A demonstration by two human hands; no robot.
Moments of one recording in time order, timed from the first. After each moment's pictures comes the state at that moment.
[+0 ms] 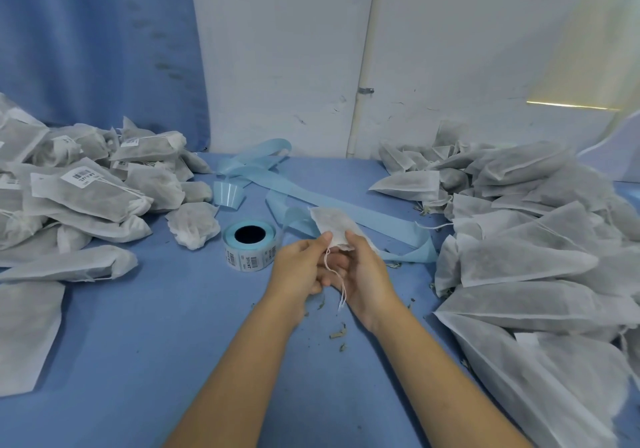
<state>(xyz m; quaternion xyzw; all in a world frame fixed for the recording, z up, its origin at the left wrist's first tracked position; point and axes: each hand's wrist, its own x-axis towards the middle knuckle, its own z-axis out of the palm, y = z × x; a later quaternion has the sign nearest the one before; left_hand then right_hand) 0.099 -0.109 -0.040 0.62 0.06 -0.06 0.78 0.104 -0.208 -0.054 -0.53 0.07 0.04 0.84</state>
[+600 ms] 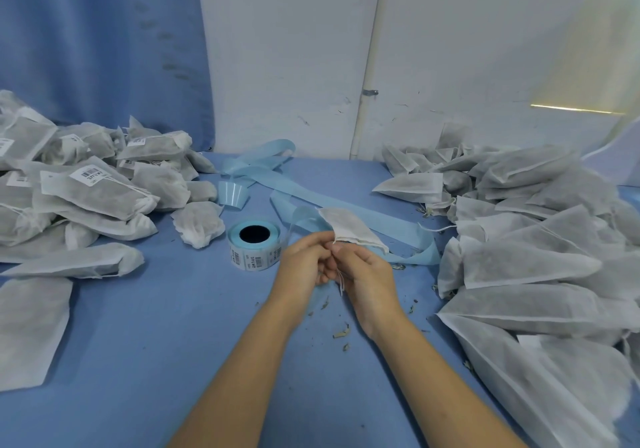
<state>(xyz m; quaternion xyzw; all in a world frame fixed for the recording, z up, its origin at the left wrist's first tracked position) 0.101 -0.108 -0.045 0.61 0.02 -0.03 0.79 0.096 -0.206 -0.063 -0.55 0.02 -0.04 0.83</state>
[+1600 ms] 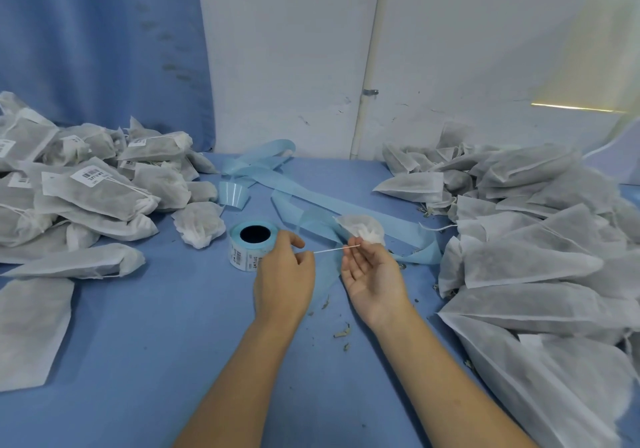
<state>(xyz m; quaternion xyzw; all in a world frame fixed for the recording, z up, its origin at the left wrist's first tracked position) 0.098 -0.095 -0.063 0.86 0.05 0.18 0.48 0.100 -0.212 -0.051 -0.31 0.17 0.01 0.94</state>
